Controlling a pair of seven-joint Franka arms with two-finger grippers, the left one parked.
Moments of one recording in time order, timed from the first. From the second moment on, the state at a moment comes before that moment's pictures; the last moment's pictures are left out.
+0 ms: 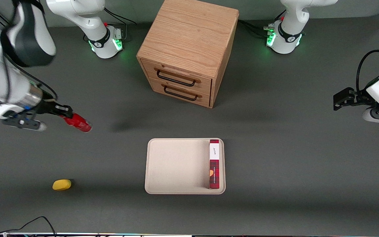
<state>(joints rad) 0.05 0.03 0.03 -1.75 0.01 1.75 0.27</state>
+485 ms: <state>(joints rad) 0.12 0.32 0.11 -1.11 0.05 1.40 0.47</state>
